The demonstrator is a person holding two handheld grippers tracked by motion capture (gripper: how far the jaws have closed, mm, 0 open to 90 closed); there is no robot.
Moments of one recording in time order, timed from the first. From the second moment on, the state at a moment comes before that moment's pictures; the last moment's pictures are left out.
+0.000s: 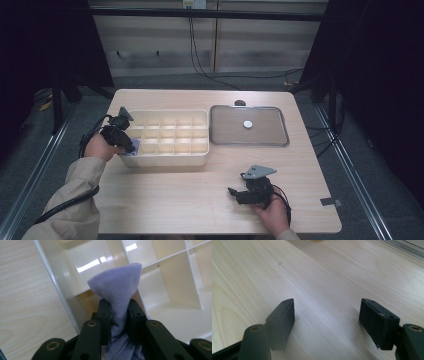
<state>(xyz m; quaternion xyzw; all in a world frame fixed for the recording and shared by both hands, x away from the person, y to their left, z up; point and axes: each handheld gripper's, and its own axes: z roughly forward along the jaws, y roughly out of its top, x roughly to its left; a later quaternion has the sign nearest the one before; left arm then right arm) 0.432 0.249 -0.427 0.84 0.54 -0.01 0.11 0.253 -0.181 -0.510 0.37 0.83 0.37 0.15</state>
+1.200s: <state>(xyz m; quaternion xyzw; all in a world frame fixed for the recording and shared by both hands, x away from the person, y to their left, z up) 0.437 0.251 -0.380 0.83 0.54 -0.01 0.11 0.253 -0.181 -0.510 0.37 0.83 0.38 0.16</state>
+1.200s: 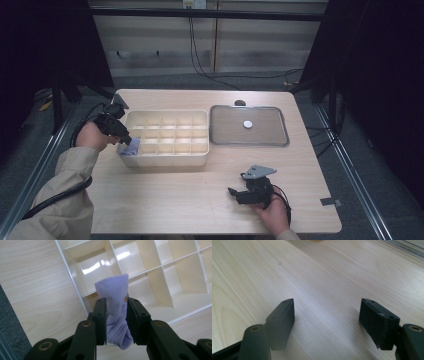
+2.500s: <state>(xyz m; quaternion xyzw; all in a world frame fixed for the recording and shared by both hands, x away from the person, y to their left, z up) 0.440 0.248 -0.370 0.84 0.54 -0.02 0.10 0.253 -0.181 -0.510 0.37 0.83 0.38 0.15</state>
